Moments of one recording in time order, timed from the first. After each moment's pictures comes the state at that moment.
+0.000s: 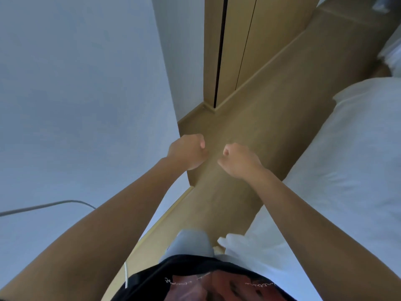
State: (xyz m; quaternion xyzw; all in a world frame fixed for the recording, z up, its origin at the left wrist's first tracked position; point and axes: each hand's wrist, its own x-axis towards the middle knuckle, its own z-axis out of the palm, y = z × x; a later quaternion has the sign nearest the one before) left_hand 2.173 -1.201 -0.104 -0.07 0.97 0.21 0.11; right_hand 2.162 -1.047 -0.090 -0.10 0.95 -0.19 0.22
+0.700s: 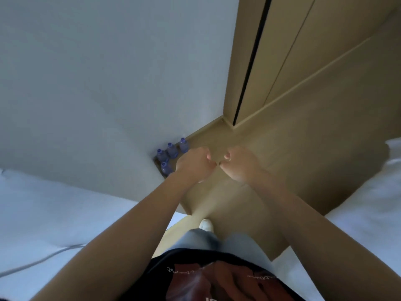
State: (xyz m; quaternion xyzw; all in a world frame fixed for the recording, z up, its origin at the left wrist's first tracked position) left_hand 1.932 -1.214 -0.141 -0.21 0.93 0.24 0.16; right_hand 1.875 -1.090 -0.124 -0.19 0.92 -0.18 0.29
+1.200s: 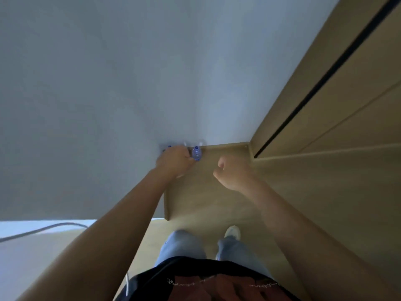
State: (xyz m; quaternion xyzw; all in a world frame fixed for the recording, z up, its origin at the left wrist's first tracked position) left_hand 1.841 -1.250 -0.138 -0.46 0.82 0.30 0.13; right_hand 1.722 -1.129 -0.132 -0.40 0.84 -0.09 0.36
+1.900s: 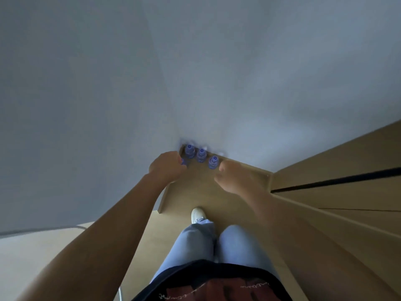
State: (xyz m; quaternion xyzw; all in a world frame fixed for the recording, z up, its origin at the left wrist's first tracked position) left_hand 1.834 -1.325 -0.180 -0.65 0.69 0.29 0.10; right_hand 1.657 -1.270 -0.172 -0.56 0.73 0.05 0.40
